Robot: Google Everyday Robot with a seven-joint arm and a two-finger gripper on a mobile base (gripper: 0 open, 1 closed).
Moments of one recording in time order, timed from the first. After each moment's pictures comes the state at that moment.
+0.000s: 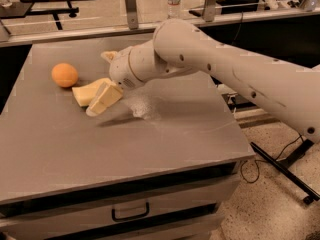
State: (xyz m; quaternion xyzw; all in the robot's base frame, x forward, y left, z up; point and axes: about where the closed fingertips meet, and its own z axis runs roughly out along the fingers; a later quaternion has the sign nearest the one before) arm 0.601 0.162 0.873 -0.63 0.59 0.22 0.45
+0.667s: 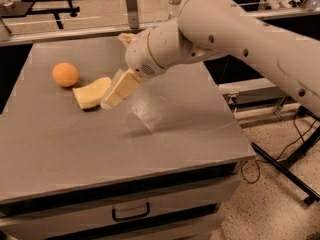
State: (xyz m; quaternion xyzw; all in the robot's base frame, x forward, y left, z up) arm 0.577 0.115 0.922 -0.63 0.60 0.19 0.45
